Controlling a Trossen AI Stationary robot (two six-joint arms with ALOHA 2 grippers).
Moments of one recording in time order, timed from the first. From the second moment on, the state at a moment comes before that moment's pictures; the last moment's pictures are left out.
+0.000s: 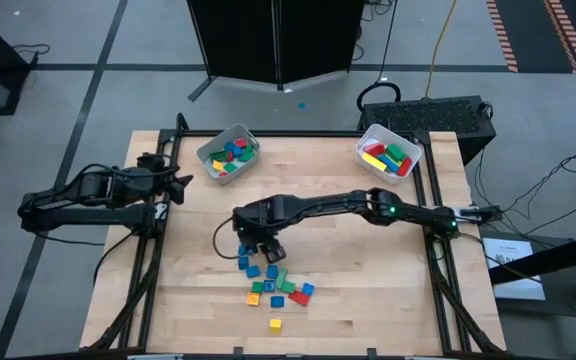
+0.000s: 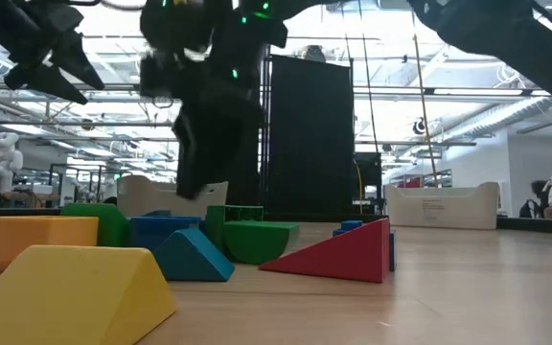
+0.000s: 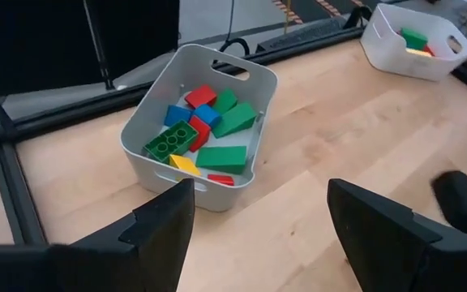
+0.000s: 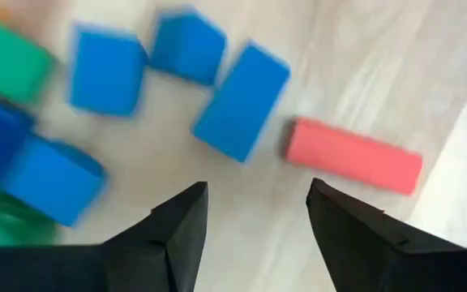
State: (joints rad) left arm 0.12 0.37 0.66 -0.95 -0.53 -0.67; right arm 0.05 2.52 2.35 -1.03 -0.07 -0.36
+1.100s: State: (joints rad) left arm 0.12 0.37 0.66 -0.92 -0.57 -0.62; right arm 0.10 2.55 2.33 -0.81 -0.05 0.10
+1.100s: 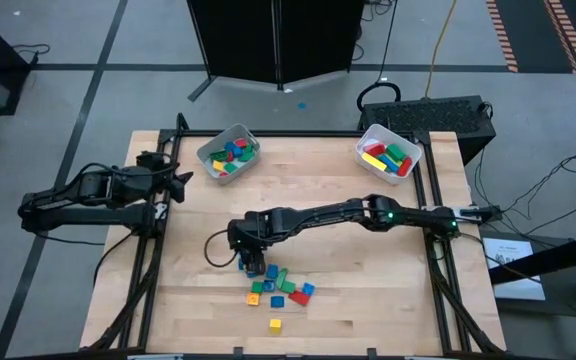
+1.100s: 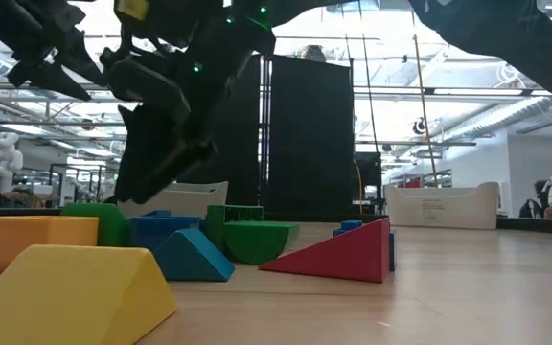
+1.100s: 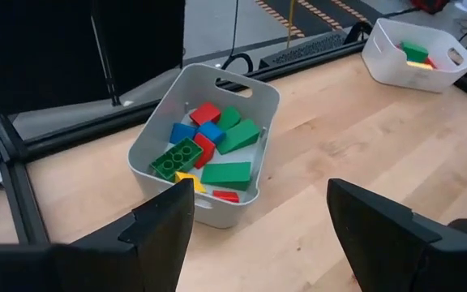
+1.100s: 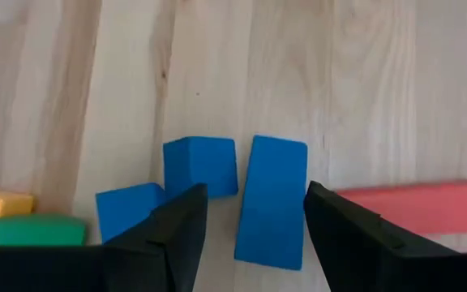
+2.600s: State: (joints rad) left arm 0.12 0.38 0.66 -0.86 -0.64 -0.52; right arm -0.07 2.46 2.35 -0.58 0.09 0.00
